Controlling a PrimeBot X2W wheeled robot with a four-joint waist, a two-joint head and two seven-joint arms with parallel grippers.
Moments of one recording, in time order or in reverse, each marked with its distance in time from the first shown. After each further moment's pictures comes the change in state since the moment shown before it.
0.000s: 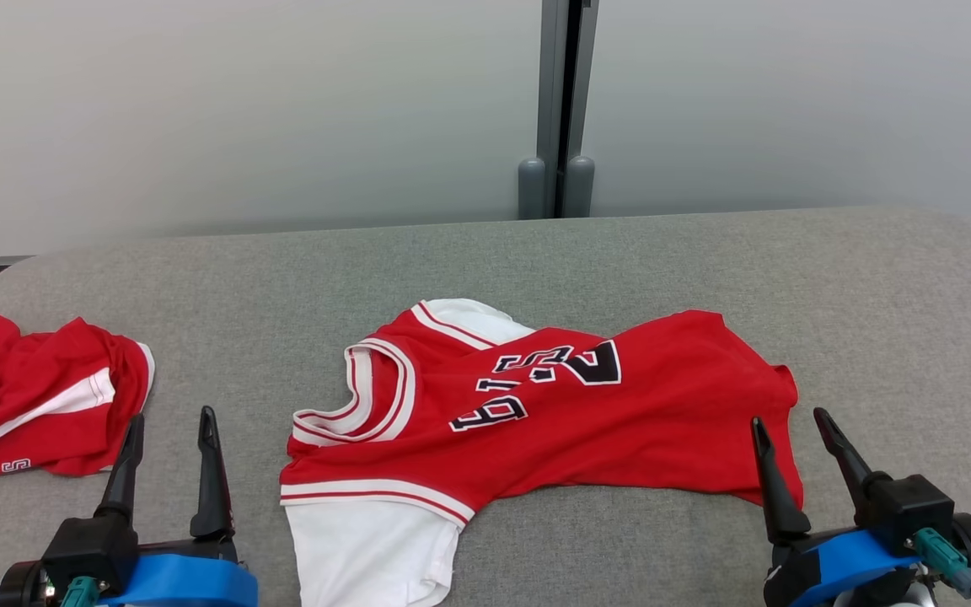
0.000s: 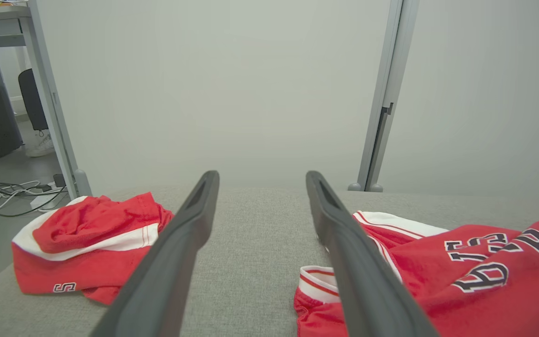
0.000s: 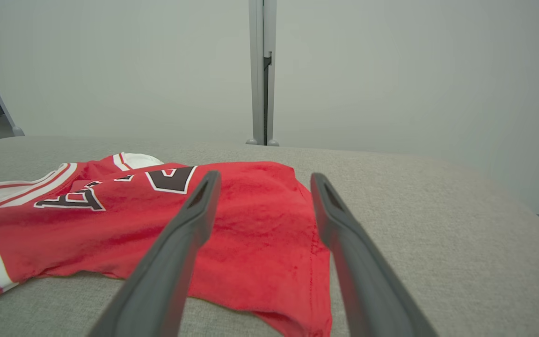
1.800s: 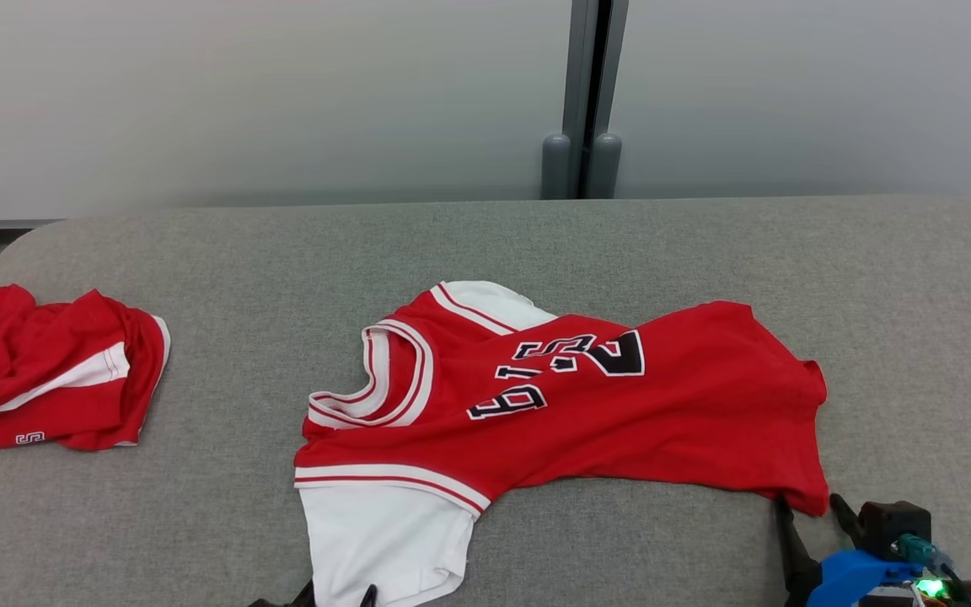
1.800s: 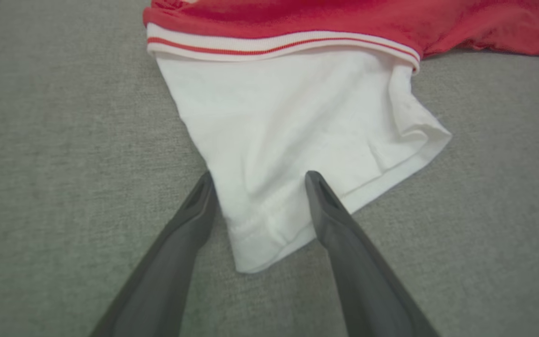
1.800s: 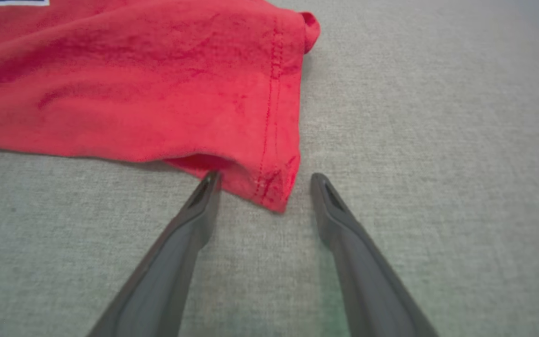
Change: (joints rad) left arm 0.027 0.112 -0.468 0.387 -0.188 -0.006 0.056; right arm -0.165 -0.020 -0.118 0.573 -0.039 0.000 -0.032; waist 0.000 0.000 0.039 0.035
